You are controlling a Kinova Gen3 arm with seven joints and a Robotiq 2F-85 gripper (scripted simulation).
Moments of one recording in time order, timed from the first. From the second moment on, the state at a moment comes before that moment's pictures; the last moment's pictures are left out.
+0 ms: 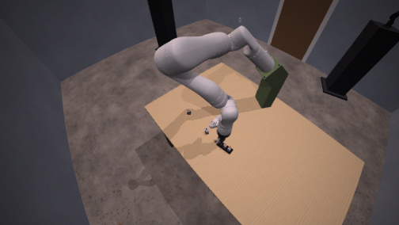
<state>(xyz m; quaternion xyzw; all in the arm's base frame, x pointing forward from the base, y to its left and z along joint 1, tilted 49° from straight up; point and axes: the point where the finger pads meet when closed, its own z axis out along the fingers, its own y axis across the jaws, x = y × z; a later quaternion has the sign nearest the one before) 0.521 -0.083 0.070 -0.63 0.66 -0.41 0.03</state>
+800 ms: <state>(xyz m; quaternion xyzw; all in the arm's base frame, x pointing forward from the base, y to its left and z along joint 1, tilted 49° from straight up) 0.526 -0.086 0.069 -0.63 0.66 -0.41 0.03</state>
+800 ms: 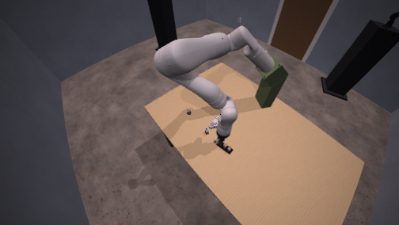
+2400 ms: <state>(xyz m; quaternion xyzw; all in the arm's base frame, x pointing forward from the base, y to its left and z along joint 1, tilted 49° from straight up) 0.529 -0.093 0.062 -0.63 0.66 -0.41 0.03</state>
